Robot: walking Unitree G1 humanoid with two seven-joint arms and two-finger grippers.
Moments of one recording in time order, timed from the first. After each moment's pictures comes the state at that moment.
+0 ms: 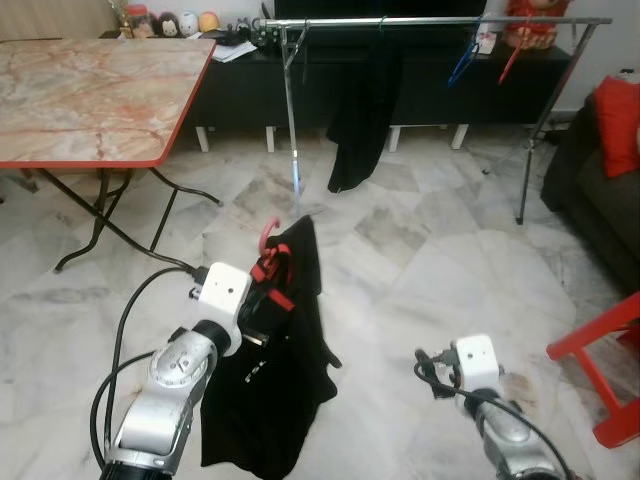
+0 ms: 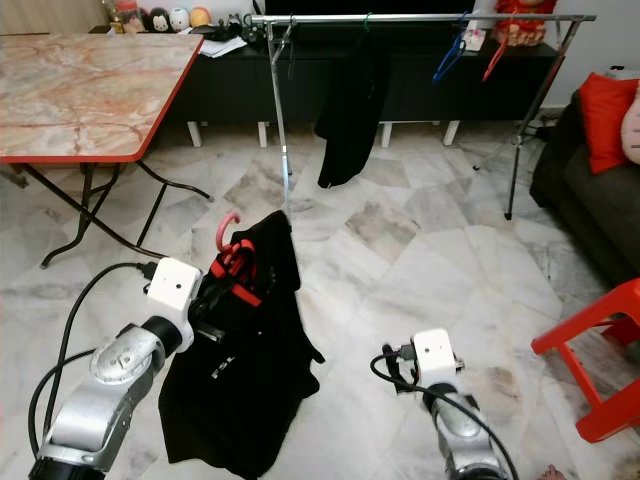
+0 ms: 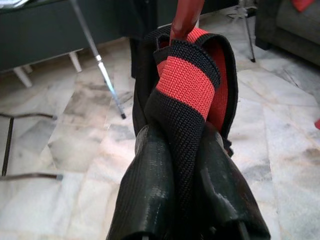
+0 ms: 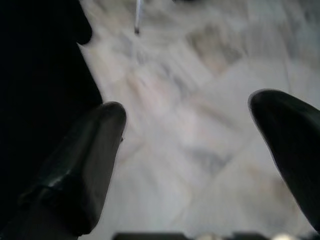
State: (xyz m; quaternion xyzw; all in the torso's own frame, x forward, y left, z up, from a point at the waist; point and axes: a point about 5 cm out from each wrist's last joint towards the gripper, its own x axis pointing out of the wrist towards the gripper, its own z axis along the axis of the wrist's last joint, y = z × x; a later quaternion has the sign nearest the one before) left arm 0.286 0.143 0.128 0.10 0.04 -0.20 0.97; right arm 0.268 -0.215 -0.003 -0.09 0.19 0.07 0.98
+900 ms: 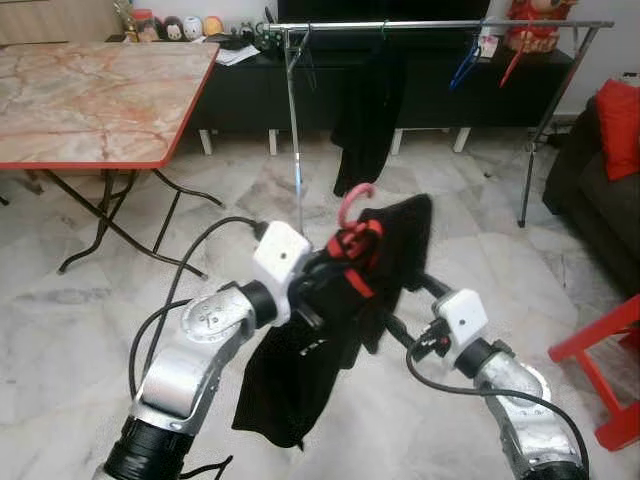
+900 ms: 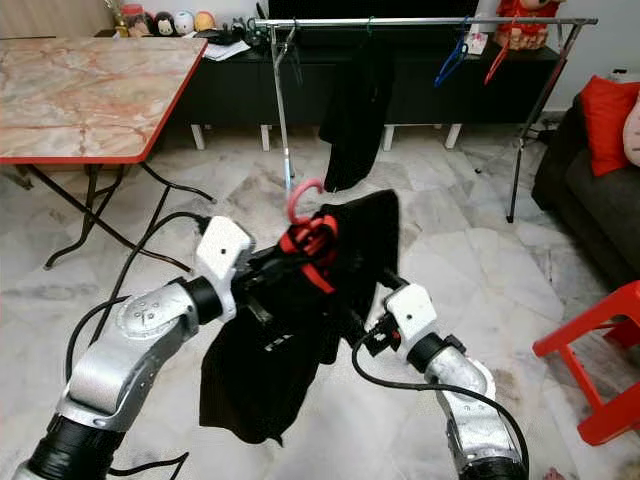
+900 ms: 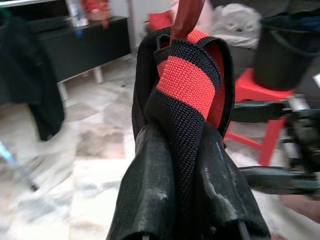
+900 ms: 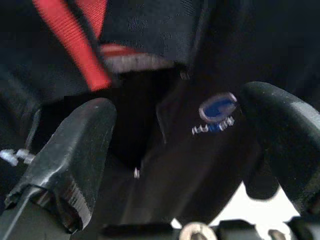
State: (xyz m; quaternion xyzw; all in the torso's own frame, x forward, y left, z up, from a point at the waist) left arm 0.283 0.076 0.184 0.06 -0.03 -0.42 0.90; right arm 0.285 -0.179 0.077 -0.11 0.01 0.27 0.96
